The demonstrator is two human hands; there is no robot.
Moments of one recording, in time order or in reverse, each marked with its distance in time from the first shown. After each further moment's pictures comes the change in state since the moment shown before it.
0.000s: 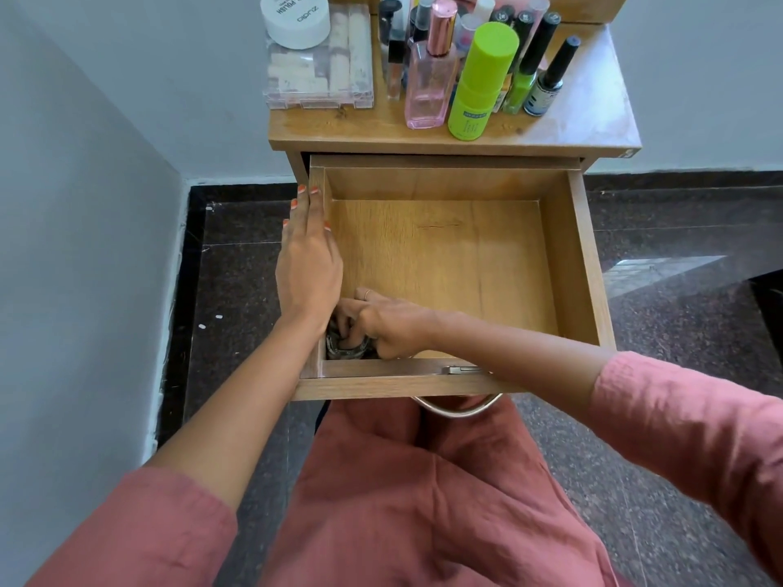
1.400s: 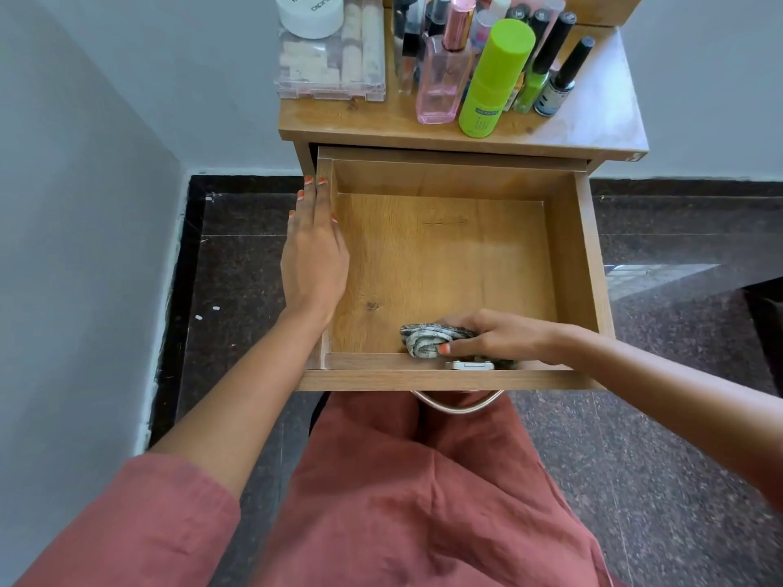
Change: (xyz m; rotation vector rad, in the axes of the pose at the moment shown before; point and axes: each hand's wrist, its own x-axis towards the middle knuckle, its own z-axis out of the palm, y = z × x) left_hand 0.001 -0.002 0.002 0.017 0.023 0.020; right_hand -0.095 0.036 0.017 0.876 -0.069 0.362
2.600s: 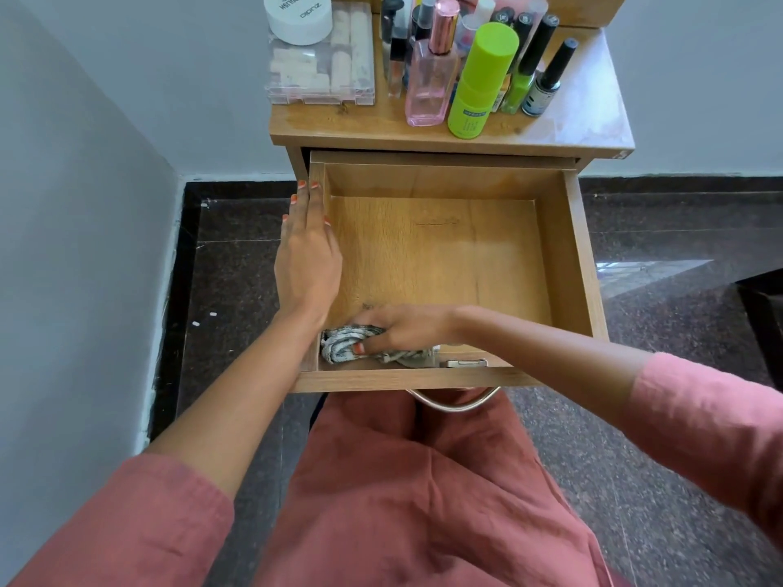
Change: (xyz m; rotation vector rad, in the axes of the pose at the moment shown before) left_hand 0.000 0.002 -0.002 -0.009 -0.007 -0.006; right_hand 0.061 -0.053 0.024 -0.205 -0.075 -0.207
